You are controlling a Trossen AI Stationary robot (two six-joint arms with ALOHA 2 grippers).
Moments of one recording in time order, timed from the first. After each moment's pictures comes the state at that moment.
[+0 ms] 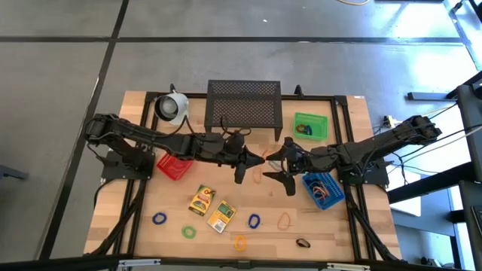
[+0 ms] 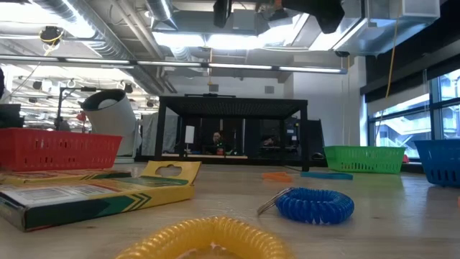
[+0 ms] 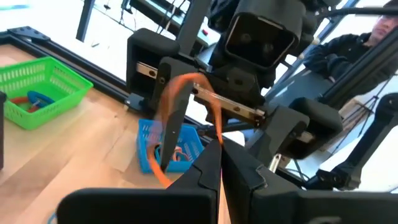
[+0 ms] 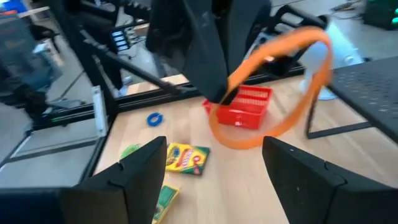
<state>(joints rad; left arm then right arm) -0.12 1.55 1.16 0.22 -0.11 -0.58 0.34 1.19 0.79 0.13 0.33 0.31</state>
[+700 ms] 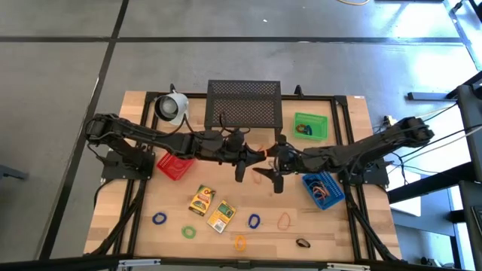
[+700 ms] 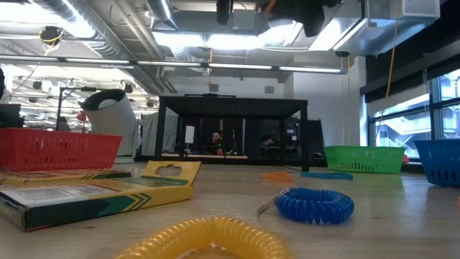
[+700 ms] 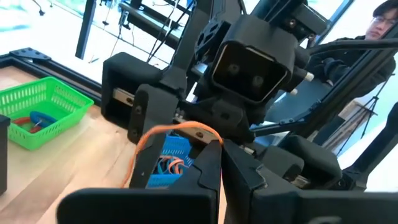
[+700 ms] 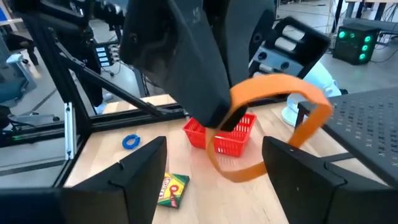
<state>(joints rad) -0.11 1.55 1.16 0.26 -0.11 -0.53 0.31 1.32 0.79 0.35 0.39 0.19</state>
